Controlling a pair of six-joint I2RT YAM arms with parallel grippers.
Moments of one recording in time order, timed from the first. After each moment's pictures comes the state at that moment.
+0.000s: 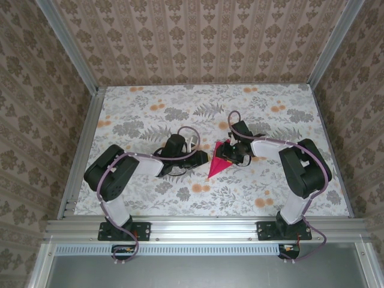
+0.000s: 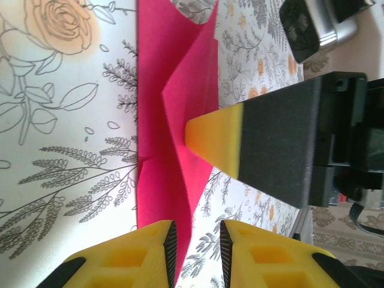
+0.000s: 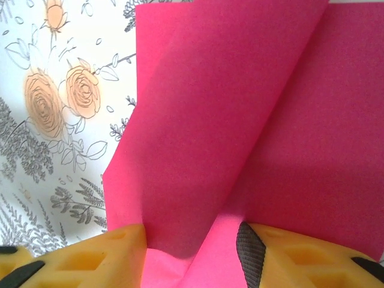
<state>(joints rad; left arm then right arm) -0.72 1.76 0.70 0.47 0.57 -0.93 0.39 1.76 0.93 -0.31 -0.31 0.69</state>
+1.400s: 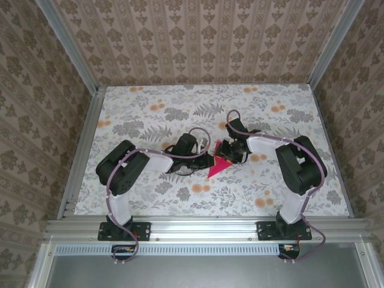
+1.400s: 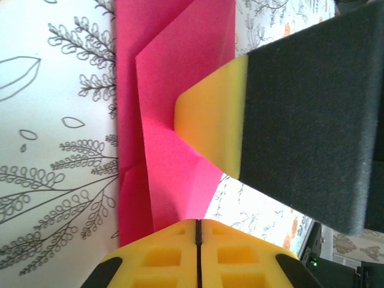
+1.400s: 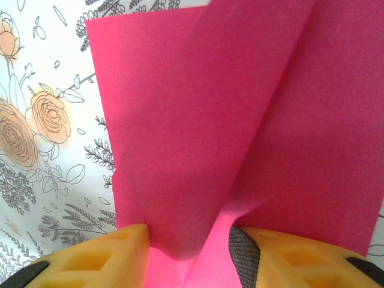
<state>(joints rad) -0.79 1.88 0.84 0.34 0.56 -0.88 0.41 1.81 1.02 -0.42 -0.25 0.81</state>
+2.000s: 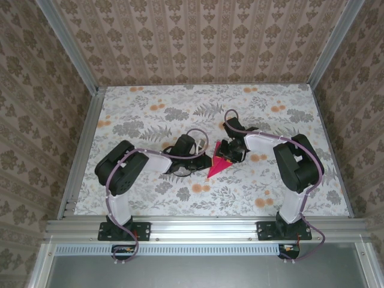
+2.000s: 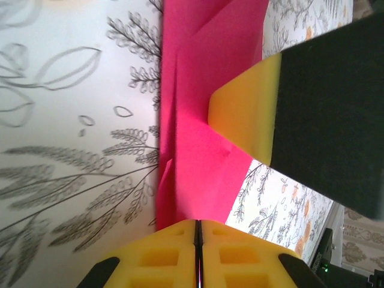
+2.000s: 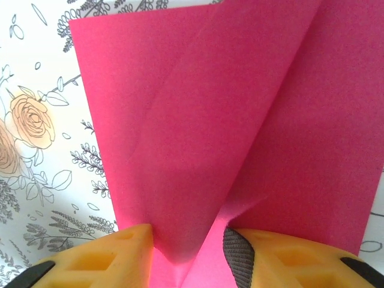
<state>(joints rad) -0.77 1.86 0.81 0.33 0.53 -0.89 0.42 1.85 1.08 -0.50 -0.20 0.81</state>
